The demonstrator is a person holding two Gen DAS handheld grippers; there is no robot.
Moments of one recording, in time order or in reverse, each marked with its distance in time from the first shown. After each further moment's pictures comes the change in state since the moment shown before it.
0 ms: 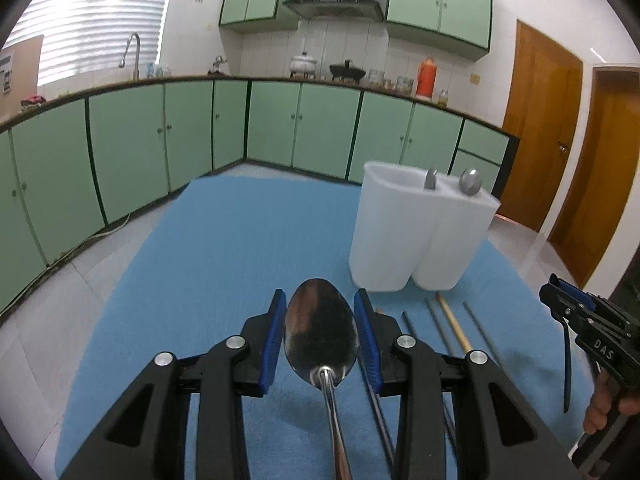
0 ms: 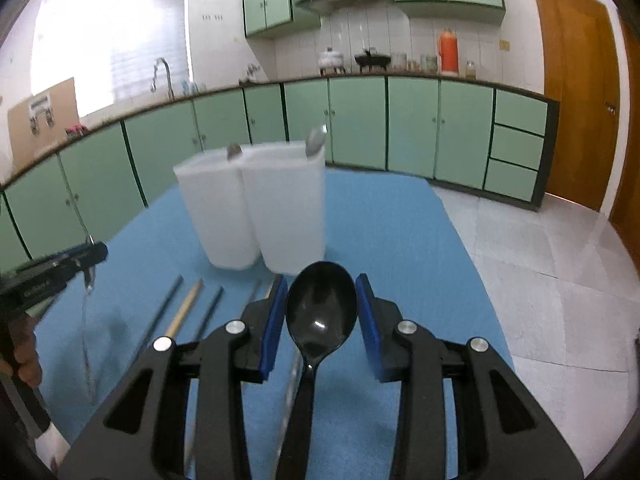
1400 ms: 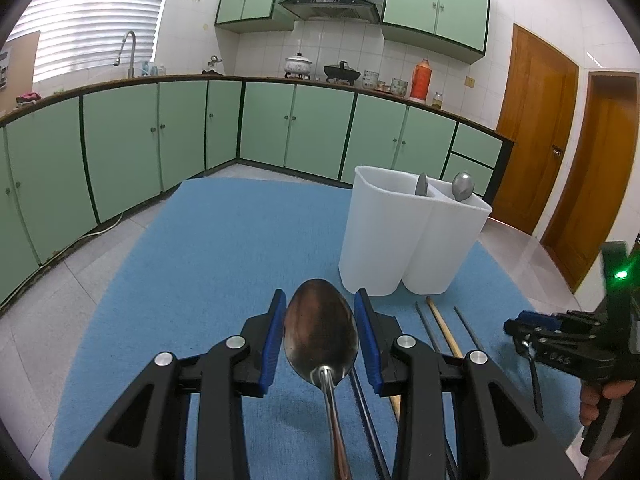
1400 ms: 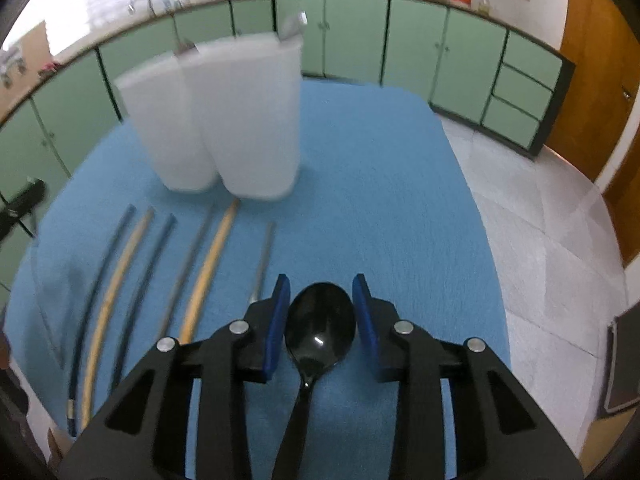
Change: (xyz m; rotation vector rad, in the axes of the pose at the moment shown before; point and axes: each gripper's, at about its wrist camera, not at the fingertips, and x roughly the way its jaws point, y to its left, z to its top) left arm 0.003 0.005 0.004 -0.008 0.007 -0.032; right arm 0.046 -0.006 -0.002 -0.067 0.318 -0.064
